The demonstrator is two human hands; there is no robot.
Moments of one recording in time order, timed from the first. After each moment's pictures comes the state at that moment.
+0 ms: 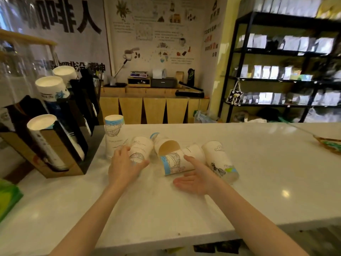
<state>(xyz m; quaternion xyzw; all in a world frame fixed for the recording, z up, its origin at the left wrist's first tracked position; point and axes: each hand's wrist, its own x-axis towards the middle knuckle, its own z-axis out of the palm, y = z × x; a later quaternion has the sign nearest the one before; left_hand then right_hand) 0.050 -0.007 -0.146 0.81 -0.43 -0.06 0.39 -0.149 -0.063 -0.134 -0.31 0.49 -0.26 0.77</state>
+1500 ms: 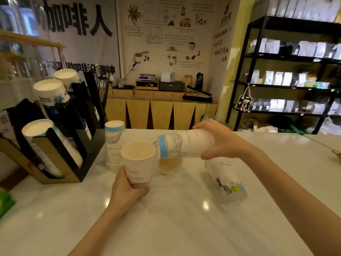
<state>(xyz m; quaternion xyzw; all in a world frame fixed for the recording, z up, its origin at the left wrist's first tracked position) 0.046 -0.001 -0.181 0.68 -0.41 -0.22 0.56 -0.186 -0.123 -0.028 -0.91 0.34 -0.19 0.12</state>
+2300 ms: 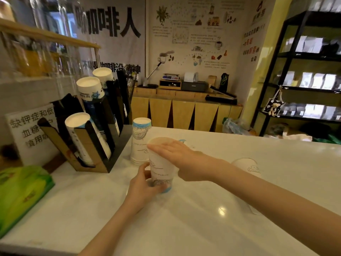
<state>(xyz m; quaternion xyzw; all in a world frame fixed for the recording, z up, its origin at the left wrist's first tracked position) 0.054 0.017 -0.171 0.71 -0.41 -0.23 0.52 -0.073 -0.055 -0.055 -0.99 0.14 0.00 0.00</state>
